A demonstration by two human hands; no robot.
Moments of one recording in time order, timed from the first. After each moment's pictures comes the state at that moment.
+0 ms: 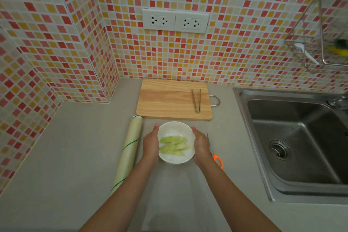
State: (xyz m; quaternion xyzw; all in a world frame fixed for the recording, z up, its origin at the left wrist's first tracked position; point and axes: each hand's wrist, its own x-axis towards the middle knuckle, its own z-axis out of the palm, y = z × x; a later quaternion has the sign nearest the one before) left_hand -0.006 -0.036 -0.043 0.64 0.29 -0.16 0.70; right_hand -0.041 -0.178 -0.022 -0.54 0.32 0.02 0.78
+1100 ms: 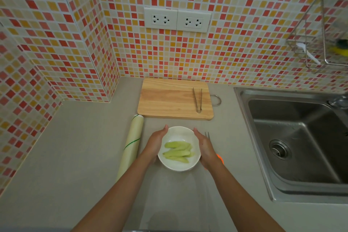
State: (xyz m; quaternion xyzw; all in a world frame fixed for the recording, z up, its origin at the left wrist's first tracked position) left_hand -0.003 -0.025 -0.043 0.66 0.14 -0.28 0.68; right_hand -0.052 -0.196 -0.034 -0.57 0.23 0.13 0.77
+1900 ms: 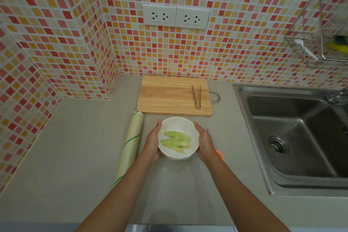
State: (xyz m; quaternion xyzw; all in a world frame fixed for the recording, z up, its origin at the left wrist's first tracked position) left_hand -0.012 -0.026 -0.053 0.51 0.19 -0.29 0.79; right_hand -0.051 -0.187 -0.023 -0.53 0.26 0.08 0.81
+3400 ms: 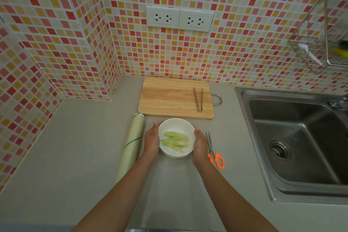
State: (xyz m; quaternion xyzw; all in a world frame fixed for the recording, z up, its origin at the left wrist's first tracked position) left_hand 0.001 -0.031 -0.055 0.65 0.17 -0.12 0.73; right_hand -0.038 -0.166 -0.054 -0.55 0.31 -0.06 0.78
